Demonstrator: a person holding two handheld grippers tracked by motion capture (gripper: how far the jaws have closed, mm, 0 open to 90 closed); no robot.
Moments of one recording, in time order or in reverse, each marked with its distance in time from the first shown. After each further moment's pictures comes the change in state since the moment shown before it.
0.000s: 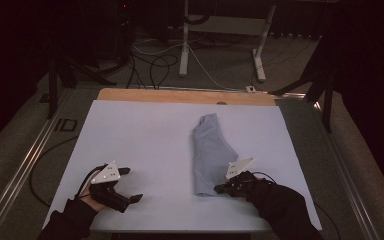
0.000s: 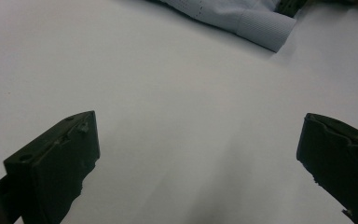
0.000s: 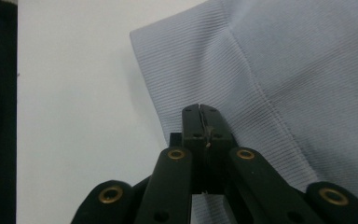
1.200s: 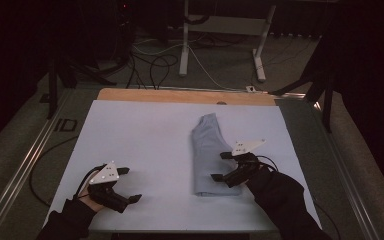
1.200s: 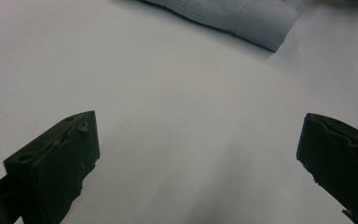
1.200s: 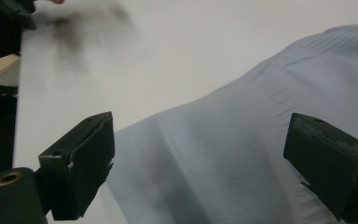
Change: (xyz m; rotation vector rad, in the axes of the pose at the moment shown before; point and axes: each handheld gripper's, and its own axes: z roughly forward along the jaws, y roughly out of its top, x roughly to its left) left arm 0.001 -0.001 -0.004 -0.003 0.003 -0.001; right arm -0.023 0.034 -0.029 -0.236 -0.085 0.083
